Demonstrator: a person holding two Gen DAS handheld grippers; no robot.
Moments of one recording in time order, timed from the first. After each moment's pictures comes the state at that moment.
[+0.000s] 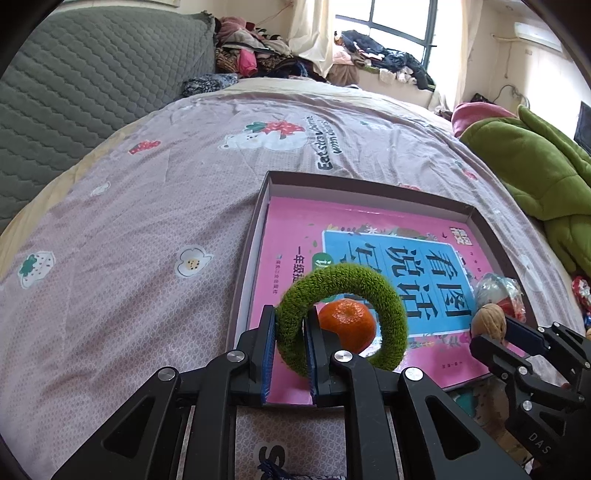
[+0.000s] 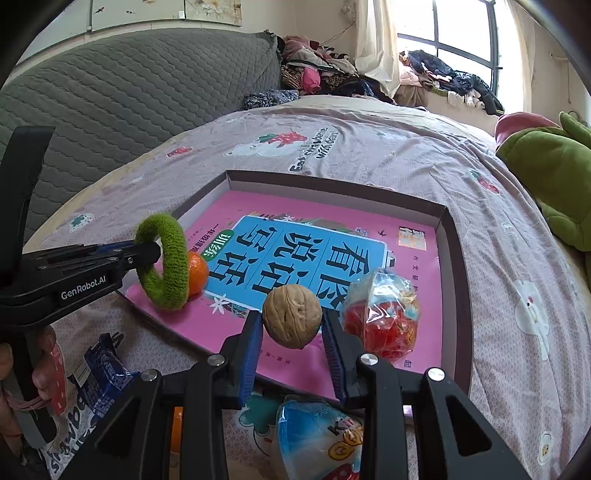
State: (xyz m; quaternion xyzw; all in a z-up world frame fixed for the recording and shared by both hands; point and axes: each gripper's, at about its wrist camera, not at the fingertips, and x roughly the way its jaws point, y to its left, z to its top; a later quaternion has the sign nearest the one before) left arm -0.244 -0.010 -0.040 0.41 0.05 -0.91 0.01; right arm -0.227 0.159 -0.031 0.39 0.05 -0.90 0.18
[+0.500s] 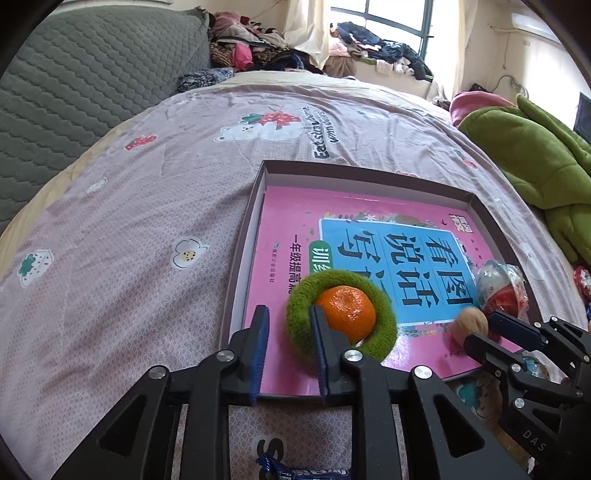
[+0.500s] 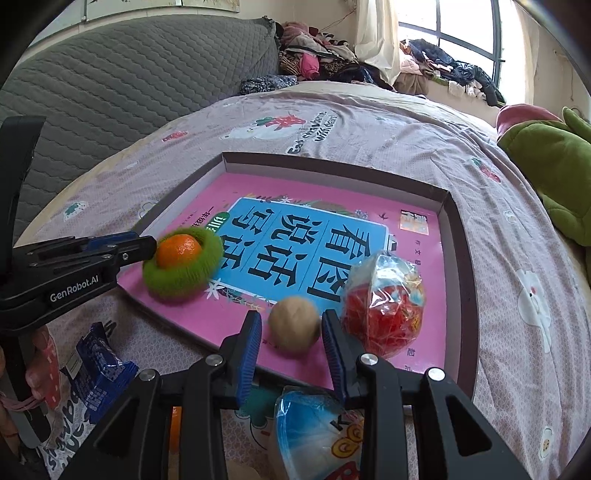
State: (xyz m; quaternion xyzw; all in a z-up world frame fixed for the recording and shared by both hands) left arm -0.241 -0.005 -0.043 0.42 0.04 -0.90 0.01; right arm -0.230 0.158 -0.038 0.42 0.06 -0.89 0.18
